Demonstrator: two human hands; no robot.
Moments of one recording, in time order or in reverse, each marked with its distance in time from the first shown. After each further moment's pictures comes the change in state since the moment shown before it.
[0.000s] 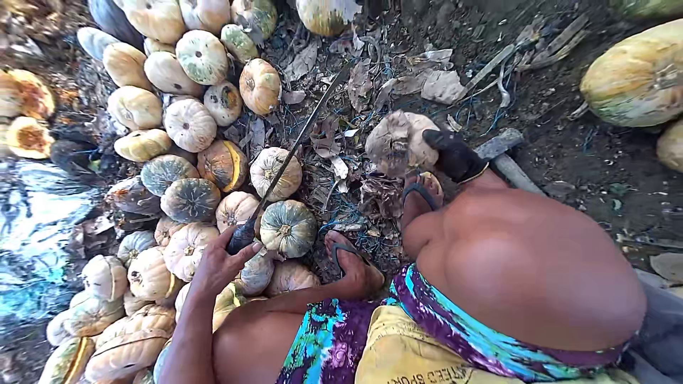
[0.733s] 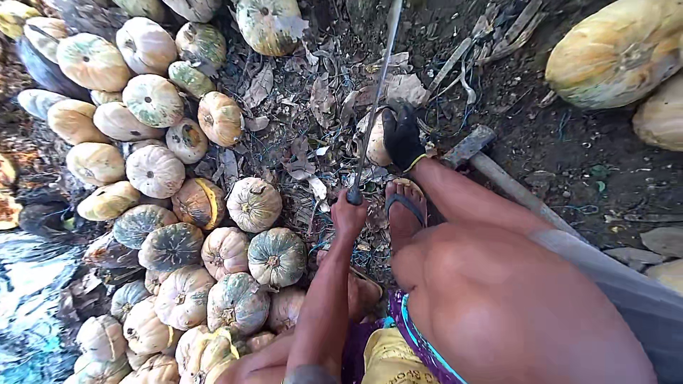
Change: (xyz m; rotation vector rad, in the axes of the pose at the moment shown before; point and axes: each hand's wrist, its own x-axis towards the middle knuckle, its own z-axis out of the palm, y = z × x) left_hand 0.131 0.184 0.272 -0.096 -0.012 0.071; right_hand 0.073 -0.003 0.009 -1.099 0.654 0.102
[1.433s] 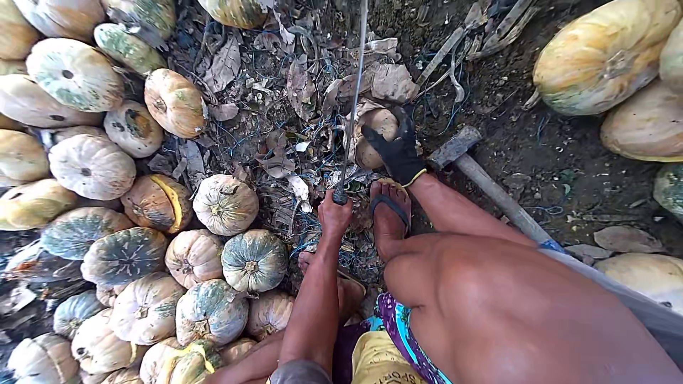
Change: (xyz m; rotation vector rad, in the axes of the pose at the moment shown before) left_hand 0.024 -0.032 0.038 0.000 -0.023 -0.055; right_hand -0.029 0.026 -0.004 0.221 -0.004 0.268
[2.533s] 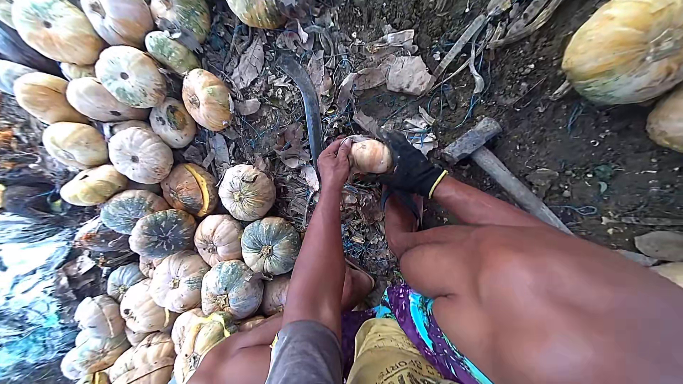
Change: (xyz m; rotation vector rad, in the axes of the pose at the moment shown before) left_hand 0.066 0.059 -0.046 -0.396 0.030 0.133; right_hand -0.033 -0.001 -0.035 -0.567 -0.532 -0.457
